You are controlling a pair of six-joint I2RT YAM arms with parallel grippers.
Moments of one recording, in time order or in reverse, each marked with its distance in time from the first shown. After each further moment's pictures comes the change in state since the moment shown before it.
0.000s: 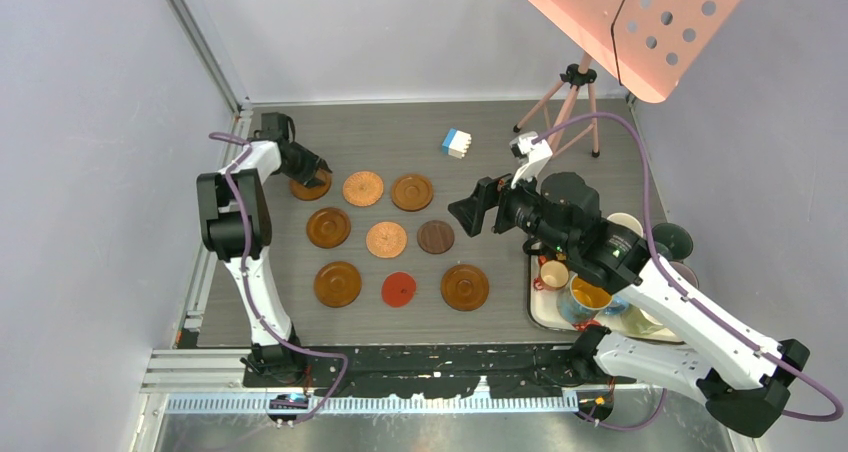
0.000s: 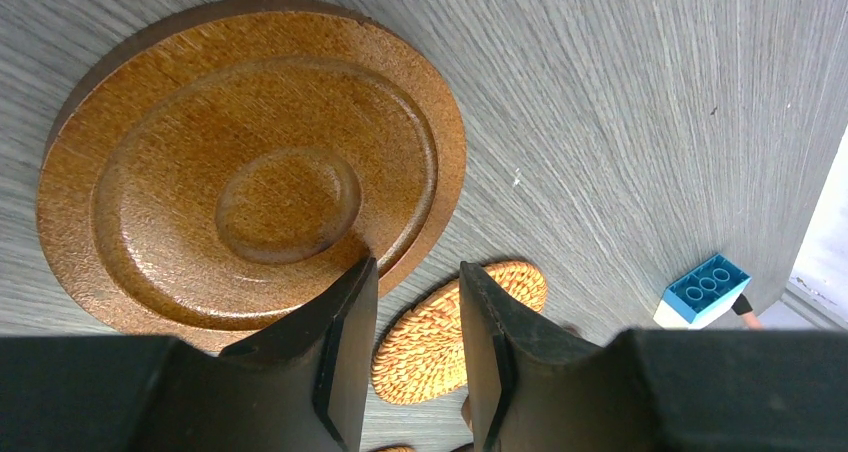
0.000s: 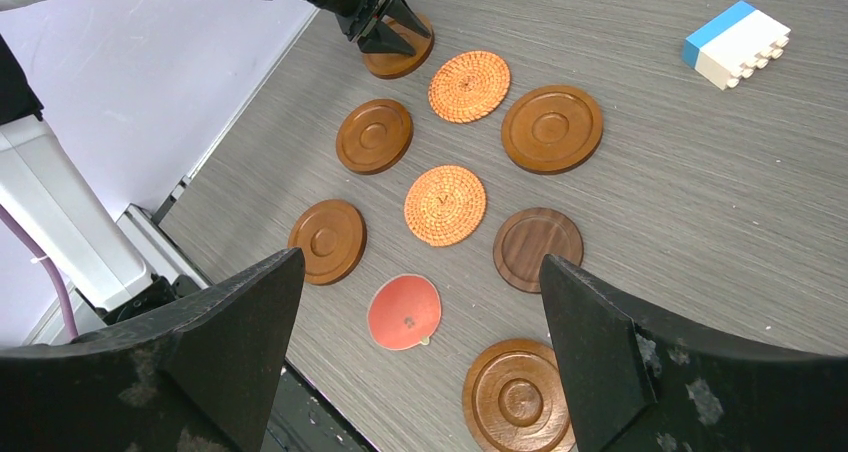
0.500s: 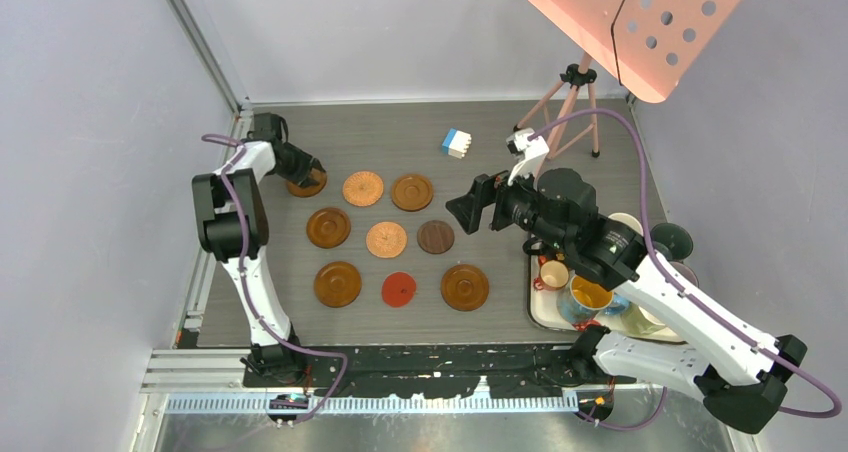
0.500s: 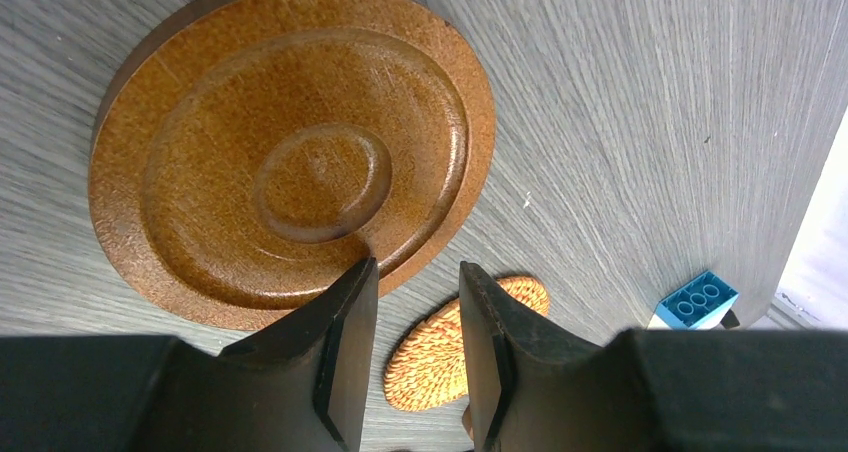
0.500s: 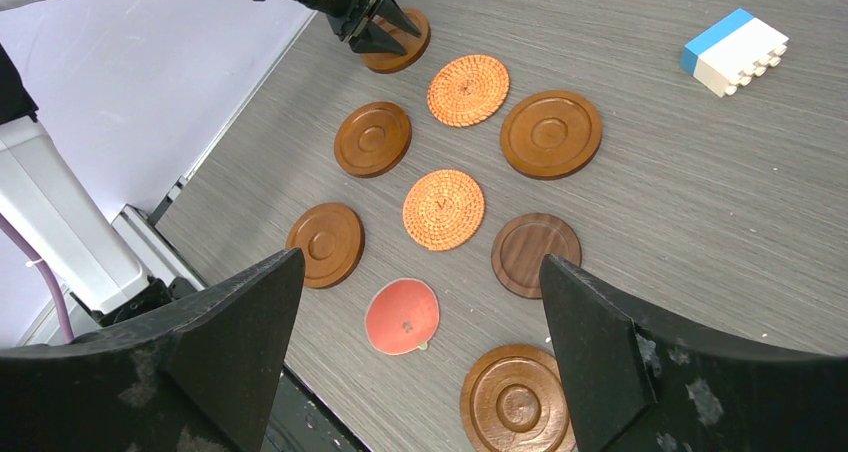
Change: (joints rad) left arm 0.035 0.001 0.002 -0.001 -0.003 0.000; right arm 0.000 0.026 0.025 0.000 0.000 -0.012
